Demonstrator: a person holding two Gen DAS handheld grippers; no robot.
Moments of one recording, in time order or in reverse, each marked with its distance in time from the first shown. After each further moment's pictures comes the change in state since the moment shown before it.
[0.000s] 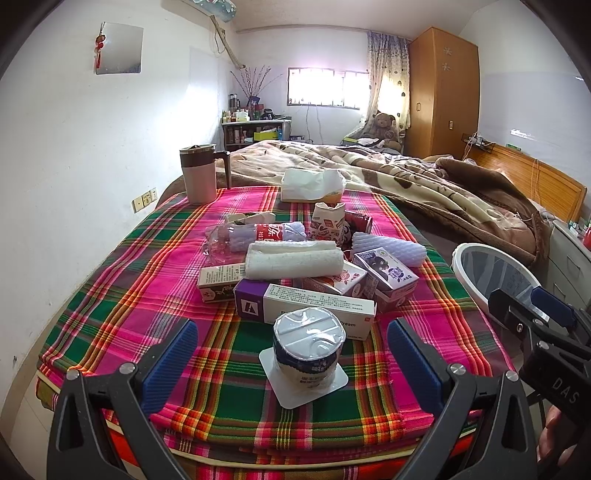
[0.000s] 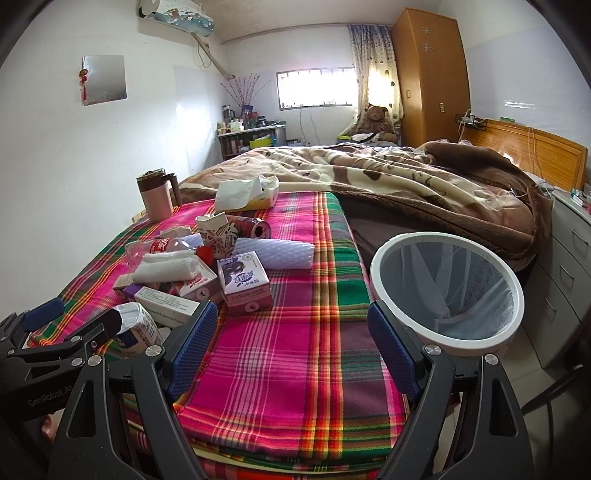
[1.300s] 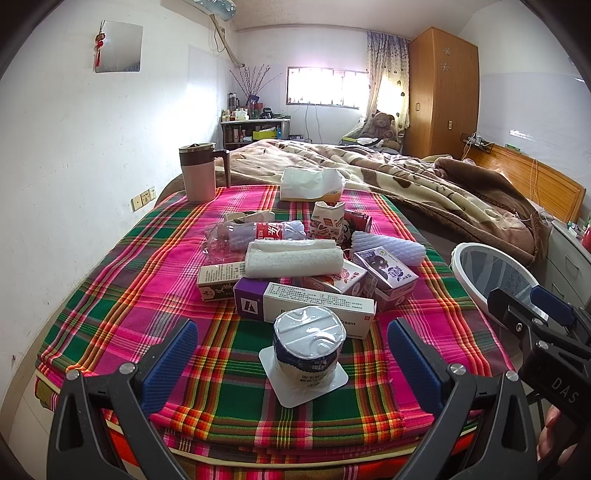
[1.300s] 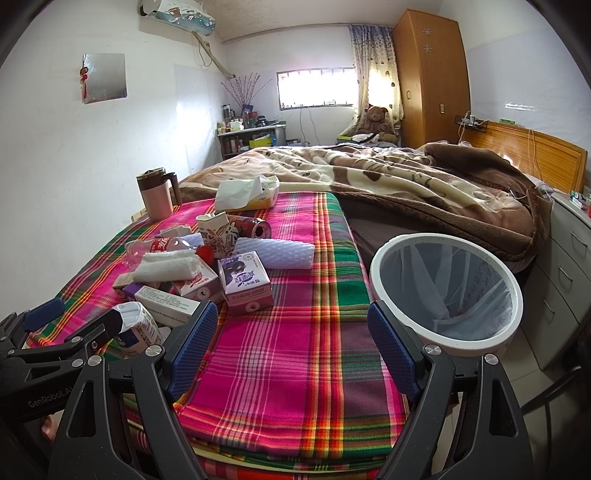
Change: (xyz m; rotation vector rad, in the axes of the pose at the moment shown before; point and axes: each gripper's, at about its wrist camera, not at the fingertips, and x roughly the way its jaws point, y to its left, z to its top) left arm 0.000 -0.001 0.000 0.000 0.004 -0.003; right arm -0.001 0.001 0.000 -0.005 0.002 -0.001
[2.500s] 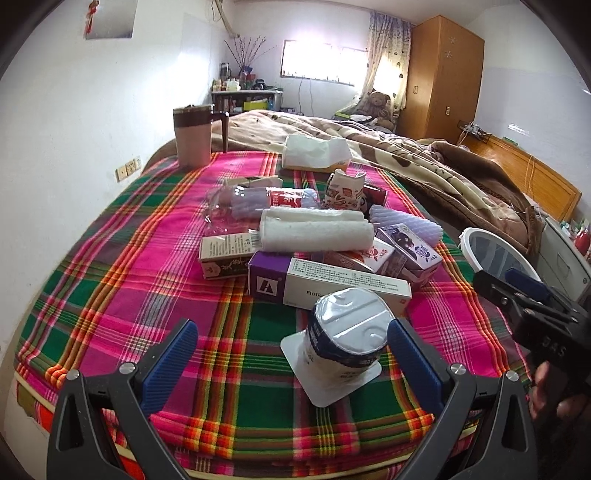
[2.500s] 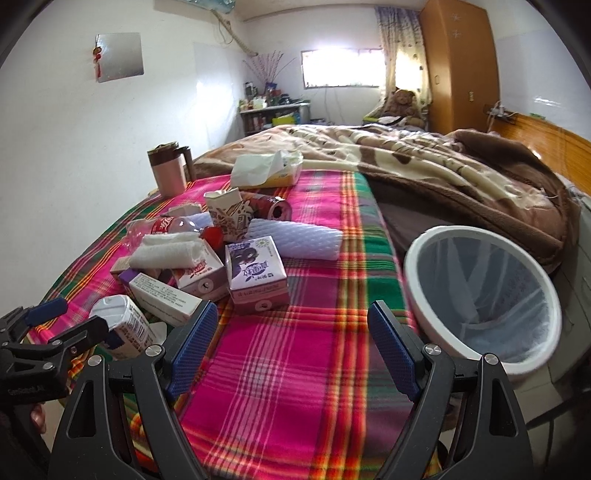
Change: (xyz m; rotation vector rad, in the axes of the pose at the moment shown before) left arm 0.037 0.041 -0.003 -0.040 0.126 -0.101; right arm 0.052 0.004 0.008 -0.048 0.102 0.098
